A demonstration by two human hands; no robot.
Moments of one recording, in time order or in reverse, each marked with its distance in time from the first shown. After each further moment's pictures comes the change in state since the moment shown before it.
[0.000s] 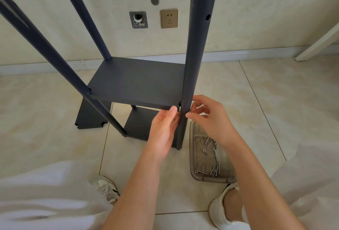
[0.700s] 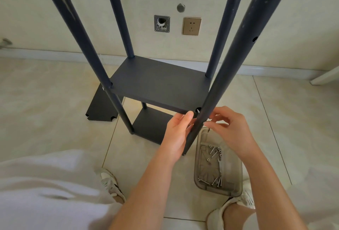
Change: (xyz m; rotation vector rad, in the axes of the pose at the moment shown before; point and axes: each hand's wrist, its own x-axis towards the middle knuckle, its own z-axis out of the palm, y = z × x) left_hand -0.002 -0.002 0.006 0.031 0.060 -0.059; right_hand 0.002 0.012 -0.008 -0.050 0.017 -0.124
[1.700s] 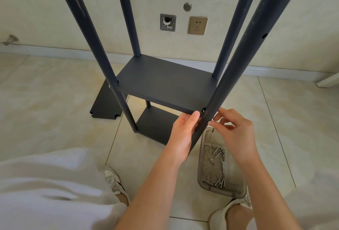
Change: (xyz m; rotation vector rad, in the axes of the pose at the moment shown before) left_hand -0.005 0.001 0.000 0.055 -0.002 0.018; right_hand -0.008 0.006 0.018 0.013 0.187 0.032
